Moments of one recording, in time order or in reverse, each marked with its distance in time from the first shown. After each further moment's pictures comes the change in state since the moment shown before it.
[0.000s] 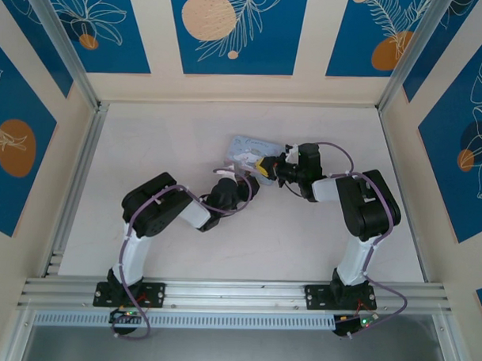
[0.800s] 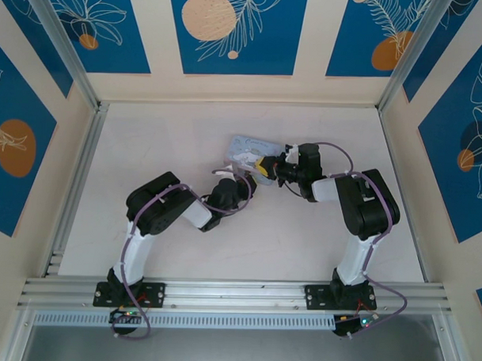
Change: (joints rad) left arm 0.000 0.040 0.018 0.049 -0.027 -0.068; right arm -0.001 0.011 0.000 0.026 -0.003 0.008
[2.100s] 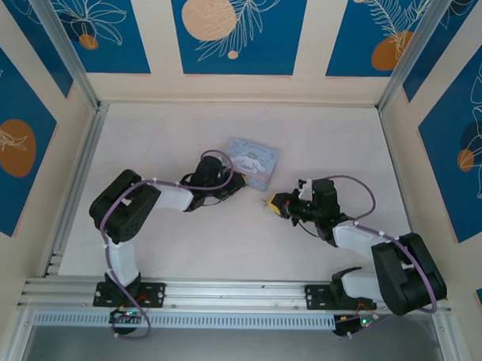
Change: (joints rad) left arm 0.176 -0.260 0.018 -0.523 0.463 -0.155; right arm 0.058 -0.594 -0.471 -0.232 0.099 -0.012
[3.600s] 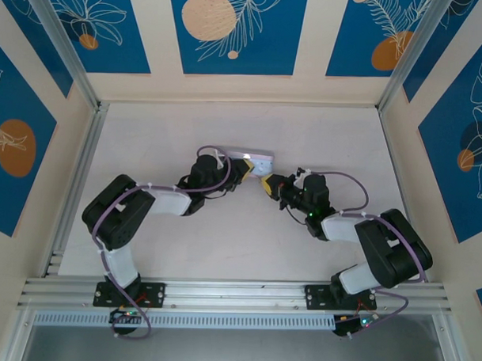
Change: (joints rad) left arm -0.042 -0.066 -0.041 0.287 -0.057 -0.275; right arm 0.084 0.189 0.058 0.409 0.246 0.296
